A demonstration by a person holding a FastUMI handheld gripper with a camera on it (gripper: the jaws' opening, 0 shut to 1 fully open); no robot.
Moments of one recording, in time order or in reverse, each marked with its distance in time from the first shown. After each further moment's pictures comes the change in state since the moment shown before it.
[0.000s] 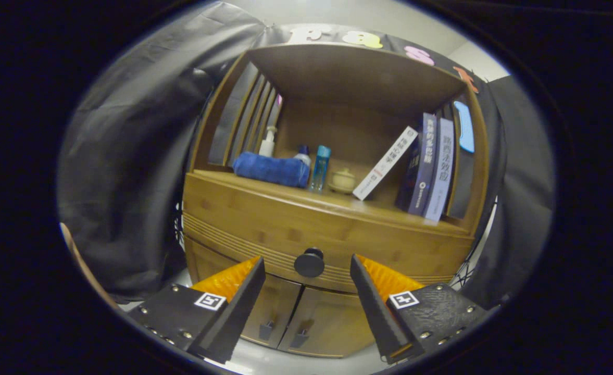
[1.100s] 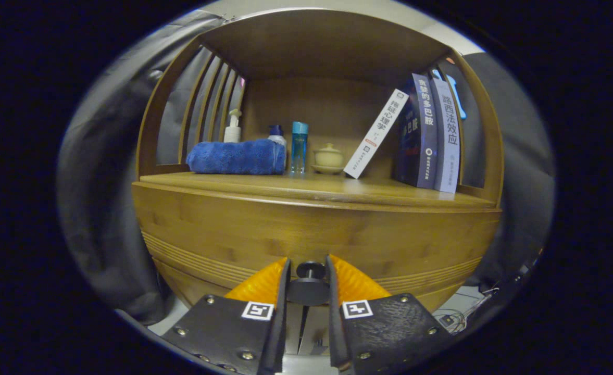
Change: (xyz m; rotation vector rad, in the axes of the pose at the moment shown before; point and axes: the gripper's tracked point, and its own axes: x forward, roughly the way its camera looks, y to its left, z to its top) arm 0.066 -0.006 -0.008 0.156 0.075 -0.098
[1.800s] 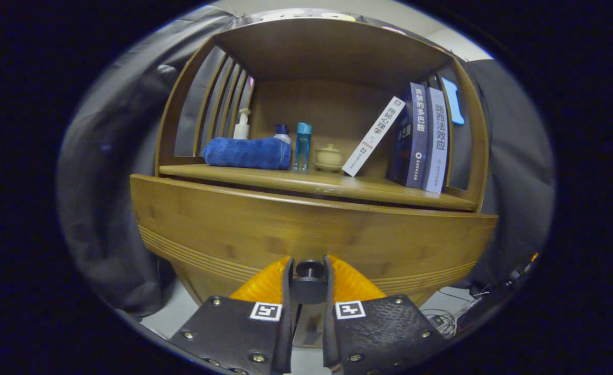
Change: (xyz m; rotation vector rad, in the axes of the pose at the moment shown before) arm -0.060 -0.002 -0.009 -0.052 0.015 0.002
